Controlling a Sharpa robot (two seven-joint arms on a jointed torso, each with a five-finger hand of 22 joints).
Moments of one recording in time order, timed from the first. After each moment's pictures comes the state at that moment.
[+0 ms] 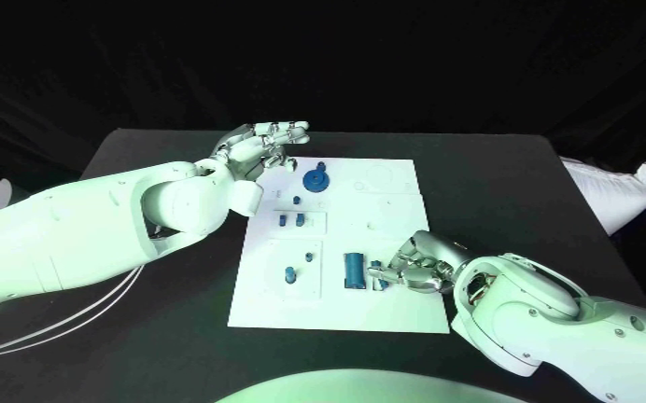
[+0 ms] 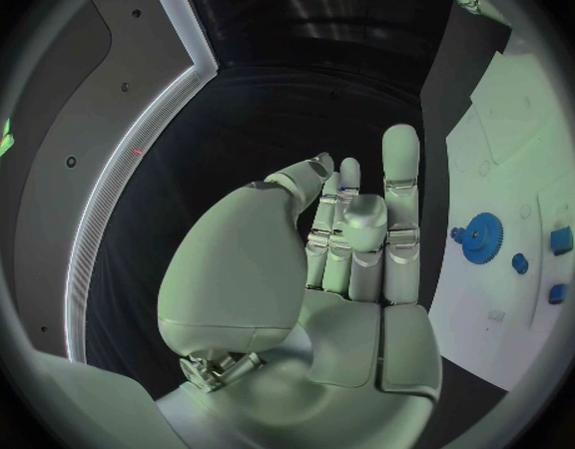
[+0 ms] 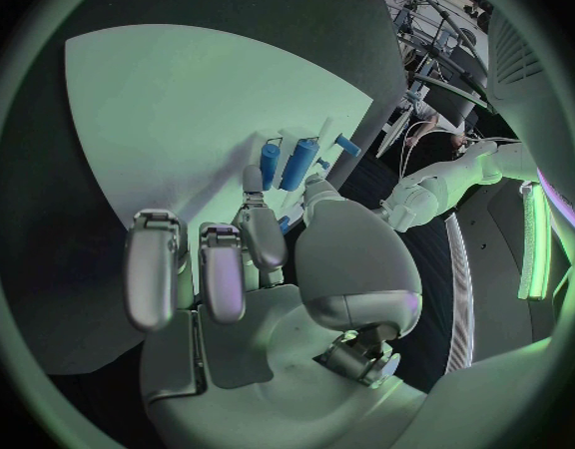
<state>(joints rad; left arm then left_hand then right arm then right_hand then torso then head) 1.17 -0.93 -0.03 1.61 0.16 -0.23 0.35 1.38 -0.14 0.44 0.03 0.12 1.07 0.17 0.09 0.07 1.21 0.08 0.18 0.11 1.35 0.00 1.21 0.80 0.16 1.33 0.09 0.61 0.79 0.89 -0.95 0.02 1.93 -1.37 -0.35 -0.61 1.01 -0.06 -0.03 0.29 0.17 1.18 0.05 0.15 0.33 1.45 -0.03 1.17 1.31 1.46 -0.08 1.53 1.31 0.07 1.46 0.02 1.39 1.29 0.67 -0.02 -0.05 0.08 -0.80</state>
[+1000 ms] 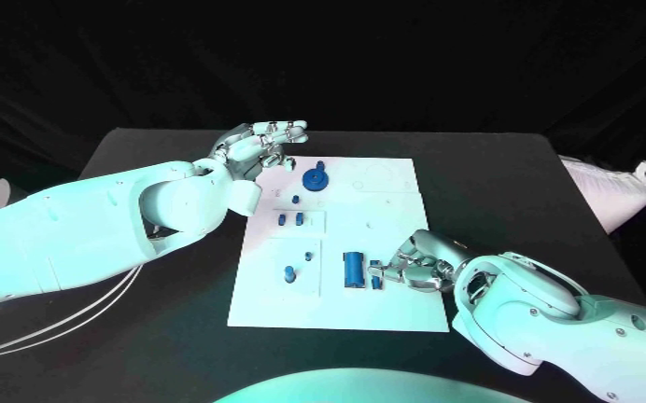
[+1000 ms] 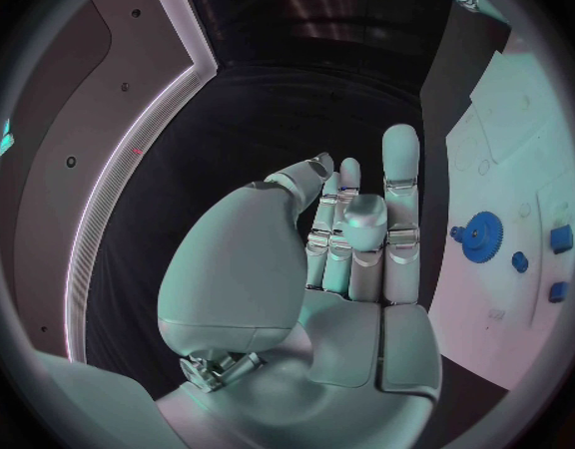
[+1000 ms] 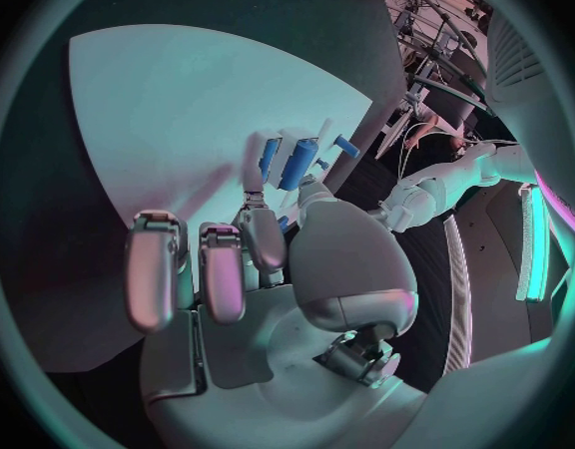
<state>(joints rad) 1.17 -0.93 -0.03 1.61 0.16 -0.23 0.35 1.38 -0.14 0.44 0.03 0.12 1.07 0.17 0.09 0.07 1.21 0.08 0.18 0.11 1.35 -0.01 1.21 0.80 0.16 1.33 0.09 0.61 0.78 0.89 -0.96 0.02 1.94 -1.38 -0.35 -0.60 1.05 -0.02 -0.06 0.29 0.21 1.18 0.05 0.15 0.34 1.46 -0.03 1.18 1.31 1.46 -0.08 1.53 1.31 0.07 1.46 0.02 1.40 1.31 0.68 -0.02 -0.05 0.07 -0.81</state>
